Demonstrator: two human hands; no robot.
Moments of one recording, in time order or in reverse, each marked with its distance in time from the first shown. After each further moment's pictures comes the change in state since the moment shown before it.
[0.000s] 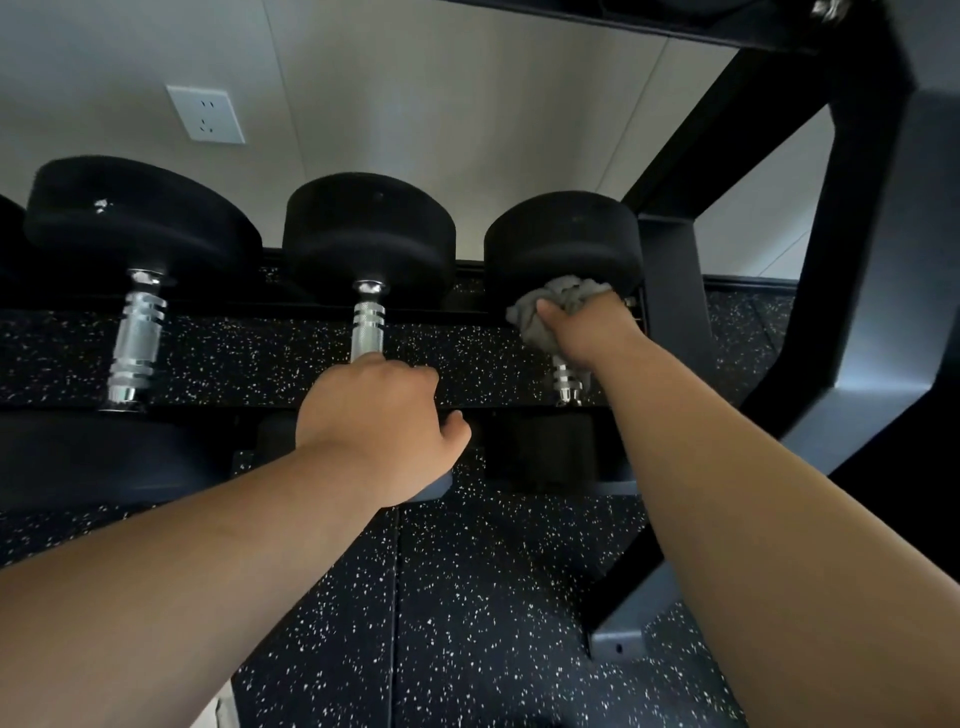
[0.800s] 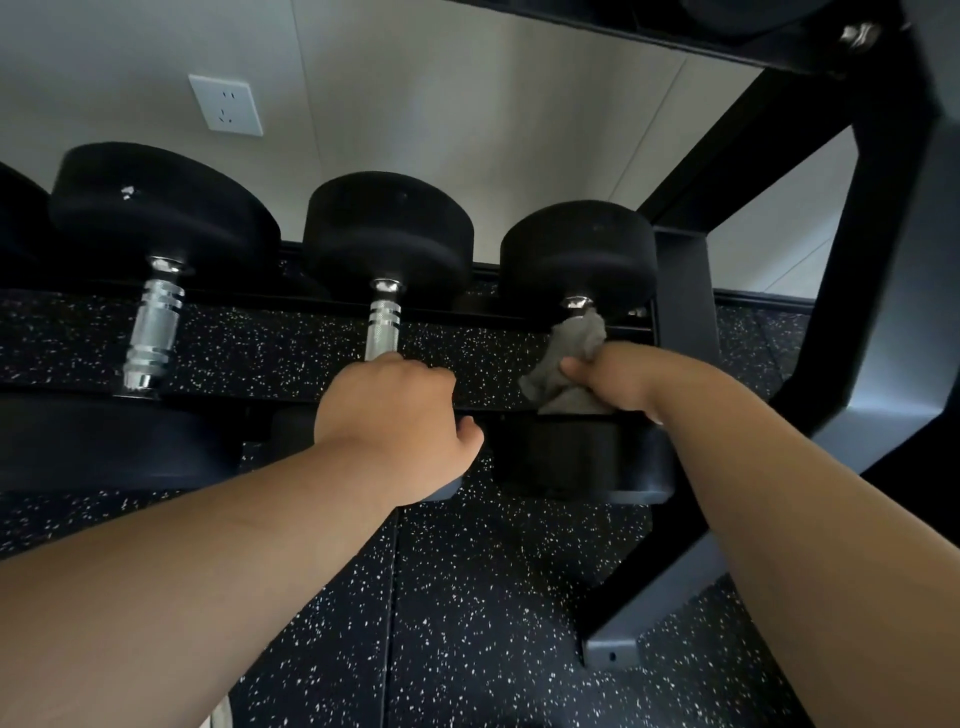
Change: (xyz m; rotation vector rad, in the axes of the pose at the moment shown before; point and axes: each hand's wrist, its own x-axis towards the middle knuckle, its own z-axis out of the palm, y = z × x) left_hand -0.001 0.002 -0.006 -0.022 -0.015 -0.008; right_hand -0.020 0.019 -0.008 -0.272 -0.353 0.011
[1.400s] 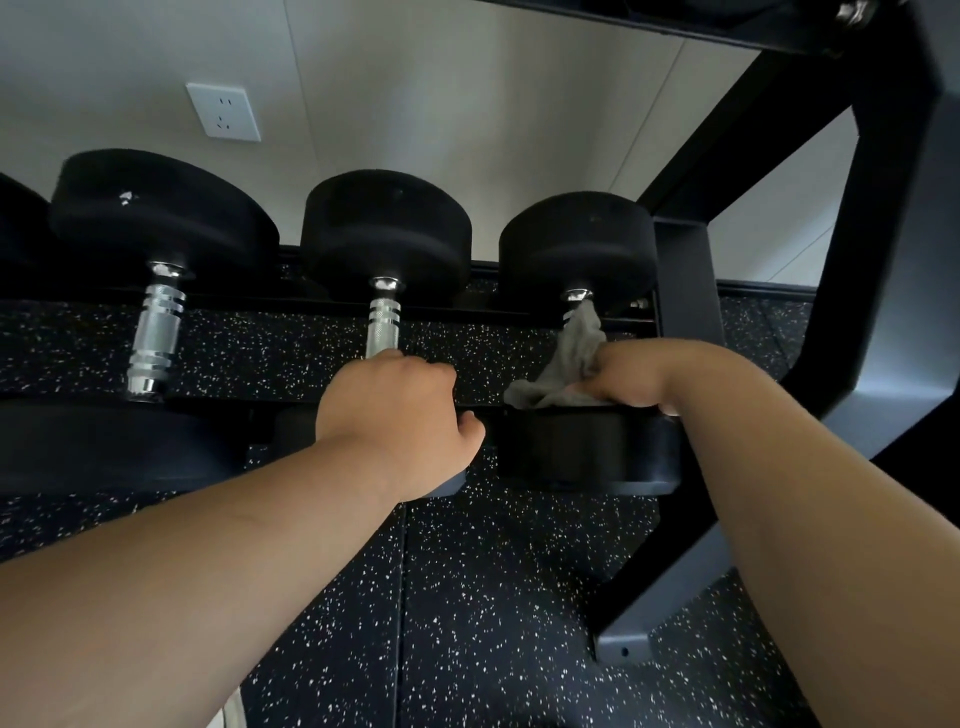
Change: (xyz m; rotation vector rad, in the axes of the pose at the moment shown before) left_hand 0.000 0.001 -0.003 -0.024 0.000 -0.022; right_hand -0.007 0.015 -0.006 0.083 -0.146 -0.173
